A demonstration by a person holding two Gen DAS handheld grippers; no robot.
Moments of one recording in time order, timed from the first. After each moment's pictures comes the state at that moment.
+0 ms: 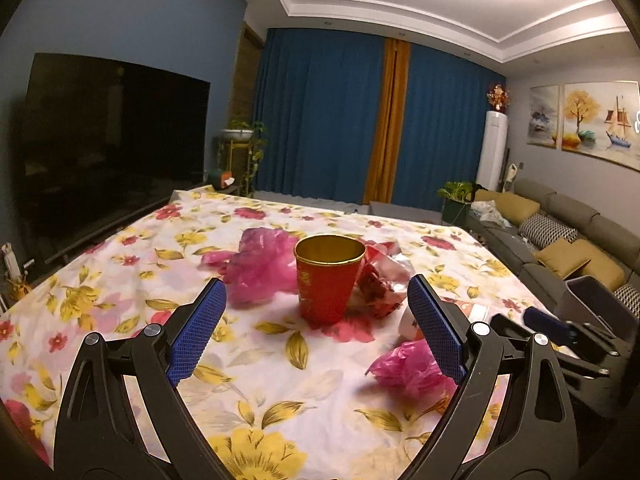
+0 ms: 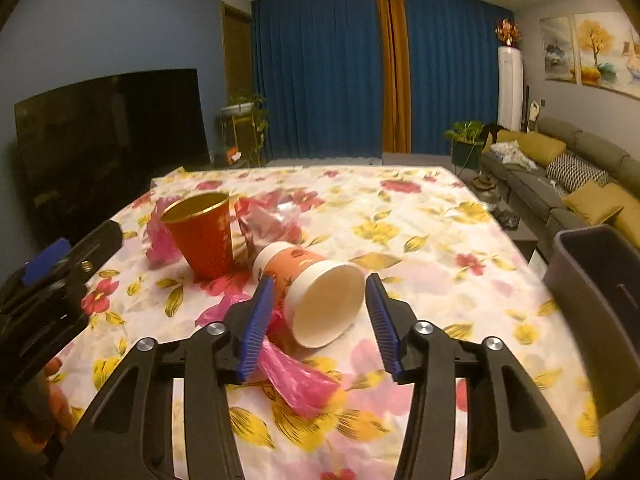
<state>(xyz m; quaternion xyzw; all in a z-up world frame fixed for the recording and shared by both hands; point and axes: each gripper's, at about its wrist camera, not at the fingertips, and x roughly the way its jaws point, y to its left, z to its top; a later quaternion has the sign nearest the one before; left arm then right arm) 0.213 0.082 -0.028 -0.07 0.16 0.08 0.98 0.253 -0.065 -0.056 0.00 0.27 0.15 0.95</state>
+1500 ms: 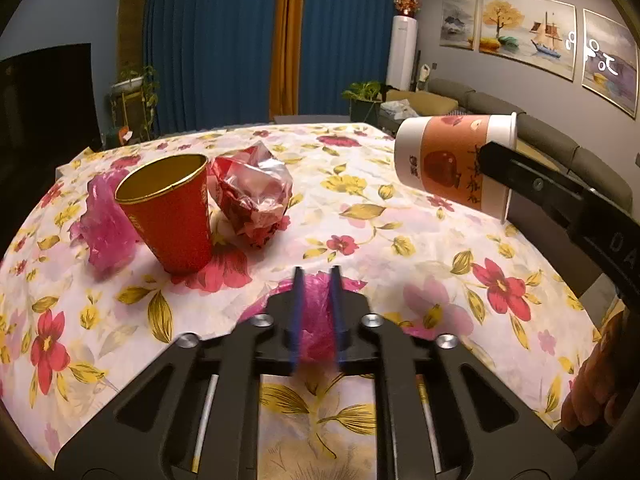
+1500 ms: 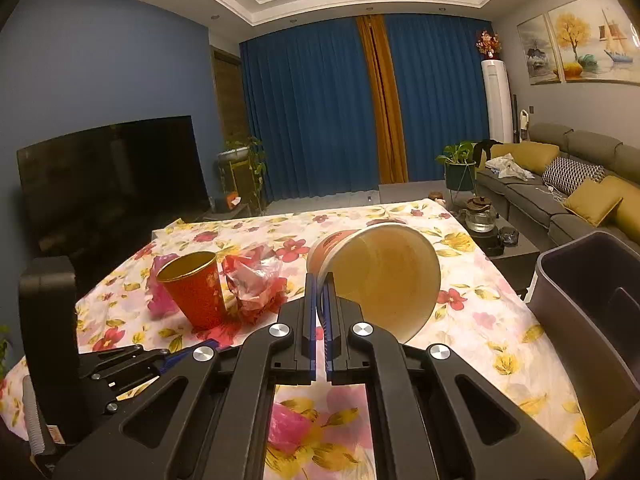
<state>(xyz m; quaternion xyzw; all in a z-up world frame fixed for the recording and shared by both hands) 0.274 0.015 -0.067 0.00 0.31 -0.10 0.95 0.245 -0.116 -0.024 0.05 0.20 0.15 0.97</state>
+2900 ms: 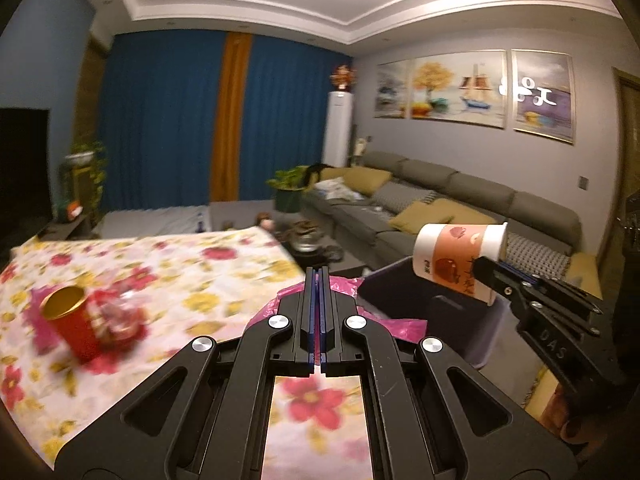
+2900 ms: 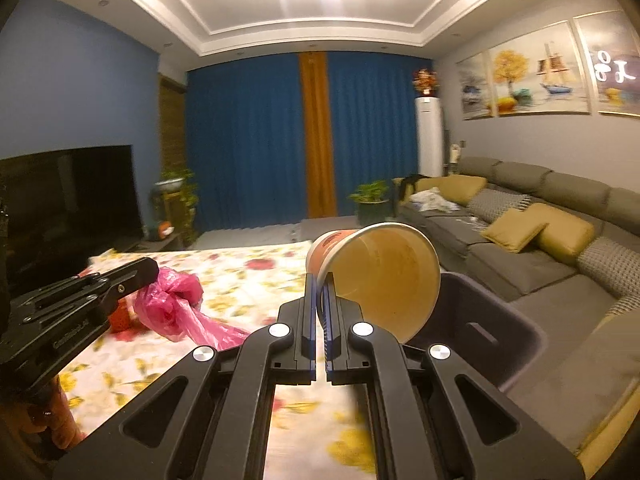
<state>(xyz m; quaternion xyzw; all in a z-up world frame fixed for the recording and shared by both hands) 0.219 -0.141 0.033 -0.01 0.16 -0.21 0.96 0.172 -0.296 0.025 0.03 0.14 0.01 0.99</state>
